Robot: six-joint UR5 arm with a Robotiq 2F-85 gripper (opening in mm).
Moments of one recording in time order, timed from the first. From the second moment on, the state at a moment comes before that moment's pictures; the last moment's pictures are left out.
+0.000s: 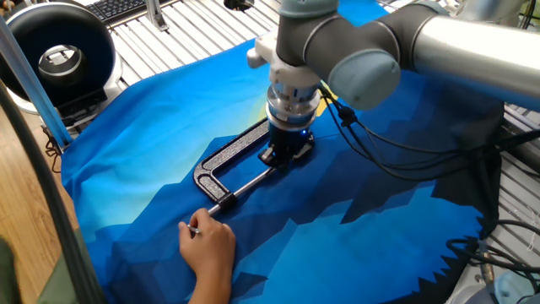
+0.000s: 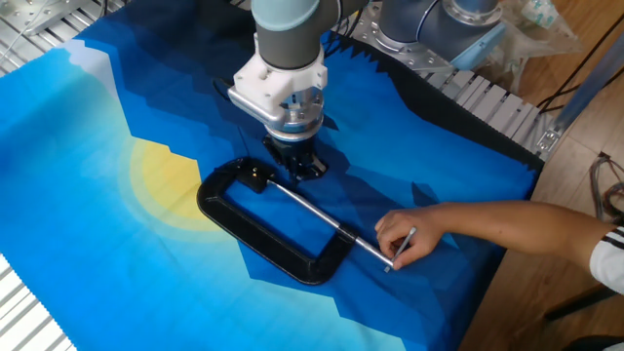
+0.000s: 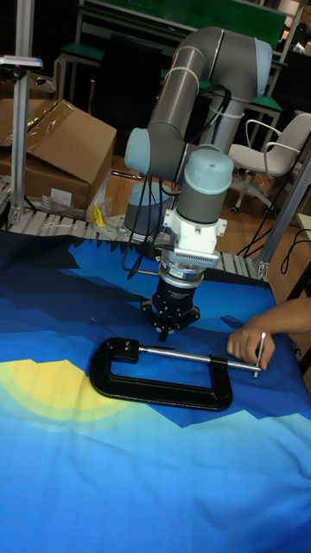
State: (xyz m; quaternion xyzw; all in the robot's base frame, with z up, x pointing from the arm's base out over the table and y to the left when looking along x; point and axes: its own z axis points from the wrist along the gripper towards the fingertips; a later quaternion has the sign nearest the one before) arm 0.461 0.067 0.027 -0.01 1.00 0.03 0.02
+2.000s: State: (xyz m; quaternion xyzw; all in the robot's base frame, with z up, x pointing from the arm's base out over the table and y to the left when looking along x) arm 0.498 0.067 0.029 -0.04 1.00 0.03 0.02
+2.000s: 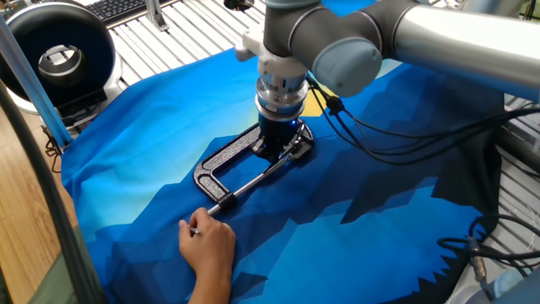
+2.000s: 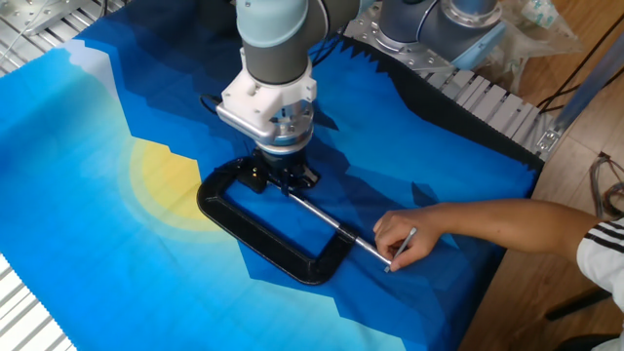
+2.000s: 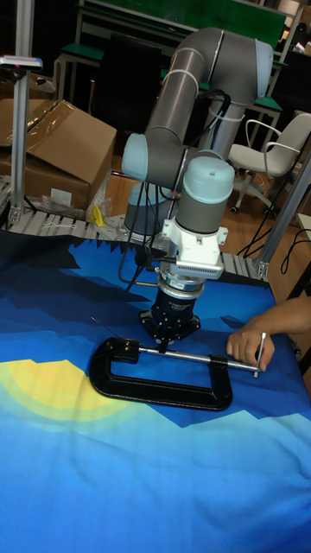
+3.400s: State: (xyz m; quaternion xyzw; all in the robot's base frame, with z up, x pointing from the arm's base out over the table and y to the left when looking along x) arm 0.483 0.080 0.017 -0.02 1.00 0.03 0.01
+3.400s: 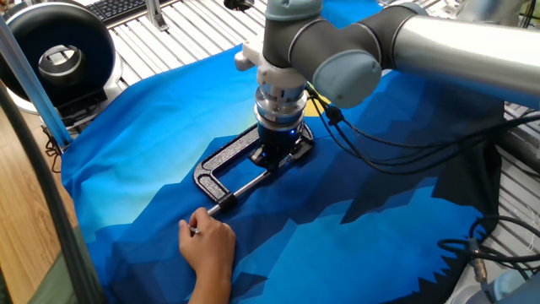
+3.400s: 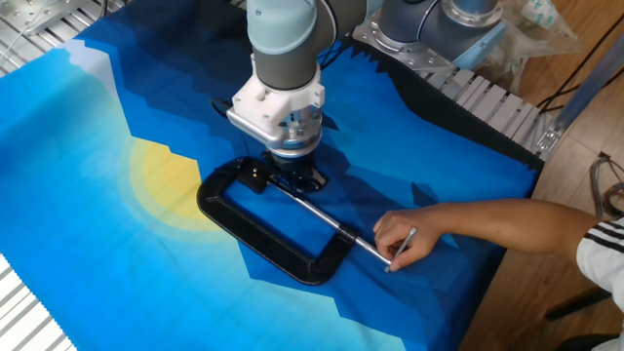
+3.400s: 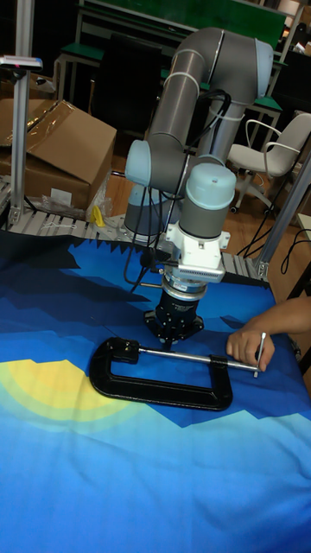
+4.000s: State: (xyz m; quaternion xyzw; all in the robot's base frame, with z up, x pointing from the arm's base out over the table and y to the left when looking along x) arm 0.474 0.071 0.043 -0.02 1.00 0.03 -0.02
